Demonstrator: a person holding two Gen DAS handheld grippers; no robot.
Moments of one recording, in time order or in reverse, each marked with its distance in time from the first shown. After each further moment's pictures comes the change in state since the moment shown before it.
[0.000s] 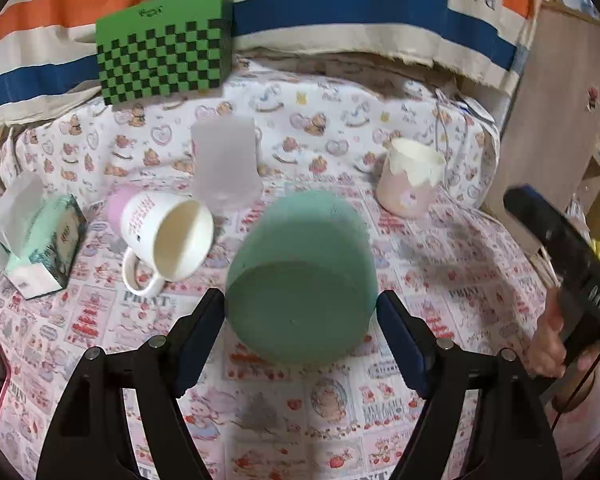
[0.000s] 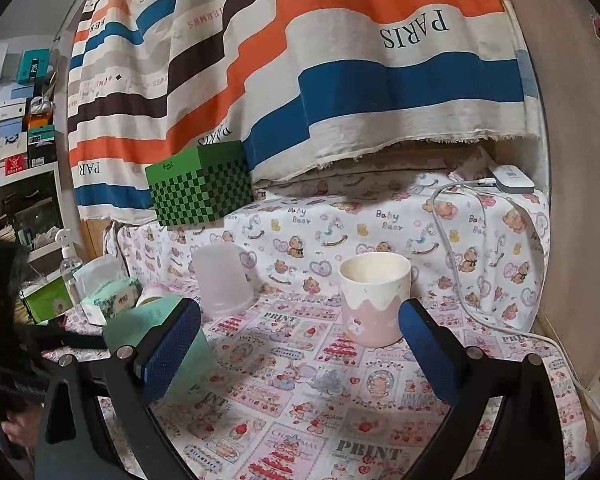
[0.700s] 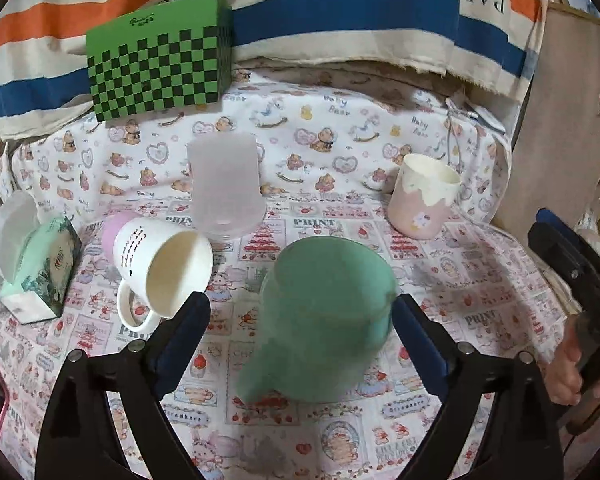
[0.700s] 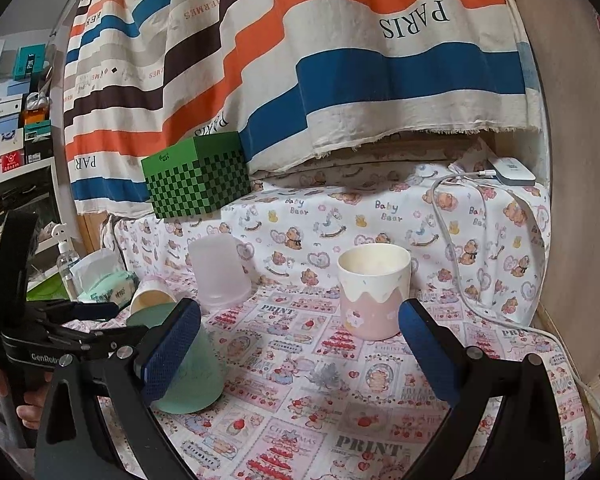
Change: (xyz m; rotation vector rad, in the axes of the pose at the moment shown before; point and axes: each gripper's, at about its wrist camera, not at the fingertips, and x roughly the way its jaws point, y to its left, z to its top) left arm 0.027 -0.001 0.014 0.037 -0.044 0.034; right arm 0.007 -0.001 -0.002 0.003 0.031 -0.009
